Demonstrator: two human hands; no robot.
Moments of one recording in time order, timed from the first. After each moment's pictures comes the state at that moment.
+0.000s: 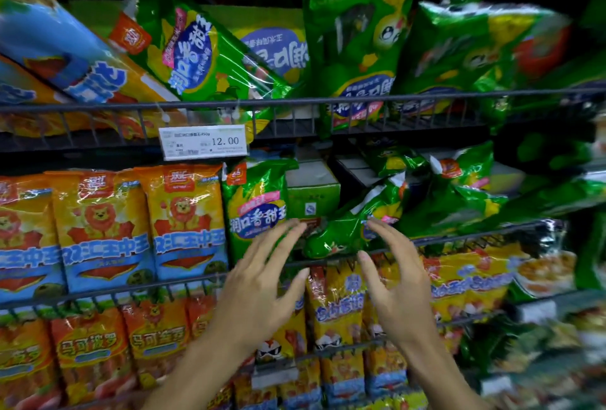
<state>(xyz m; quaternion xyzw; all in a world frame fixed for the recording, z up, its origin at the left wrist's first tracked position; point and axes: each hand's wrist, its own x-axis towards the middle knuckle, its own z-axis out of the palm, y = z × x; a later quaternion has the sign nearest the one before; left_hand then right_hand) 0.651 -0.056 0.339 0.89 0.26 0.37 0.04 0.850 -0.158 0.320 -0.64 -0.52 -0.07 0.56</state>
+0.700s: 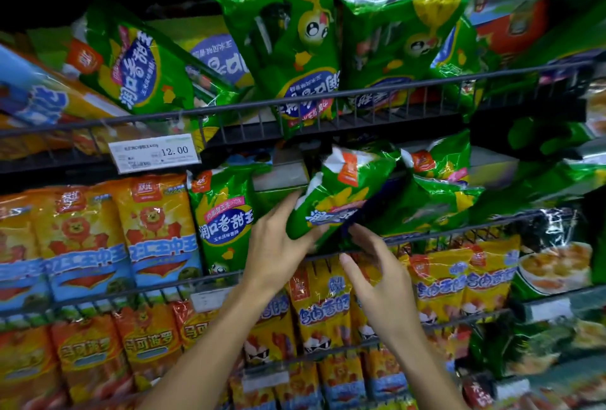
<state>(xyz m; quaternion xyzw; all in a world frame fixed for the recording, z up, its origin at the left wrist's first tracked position) 0.753 -0.053 0.373 0.80 0.28 0.49 0.21 0.887 -0.166 0.313 -0.62 -0.49 0.10 0.60</state>
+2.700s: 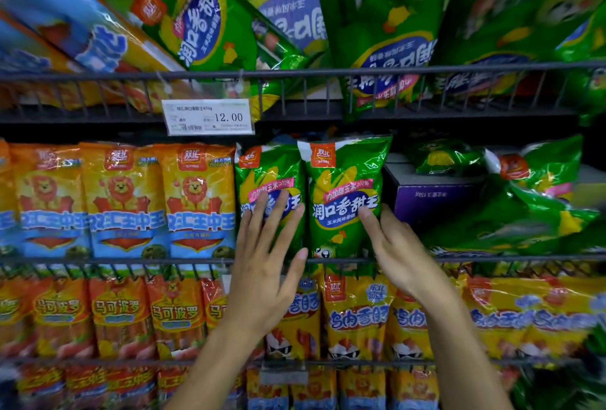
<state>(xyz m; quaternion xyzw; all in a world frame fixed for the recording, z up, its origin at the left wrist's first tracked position) 0.681 -0.027 0.304 0.83 0.34 0.44 -0.07 0.895 -0.084 0.352 -0.64 -0.60 0.20 0.44</state>
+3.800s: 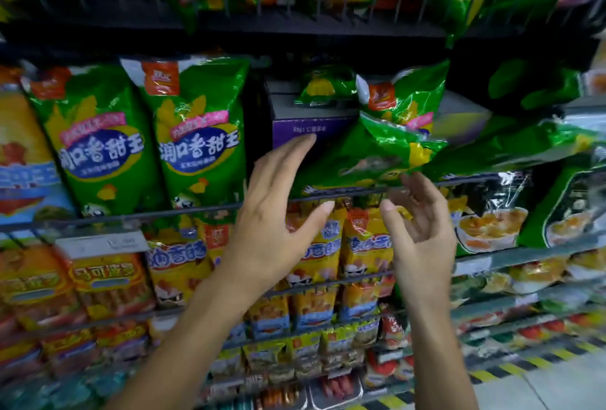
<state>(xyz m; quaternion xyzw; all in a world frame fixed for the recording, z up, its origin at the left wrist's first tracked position) 0.836 -0.112 0.341 0.84 0.25 0.44 0.20 0.997 -0.211 0.307 -0.57 -0.37 0.09 0.73</state>
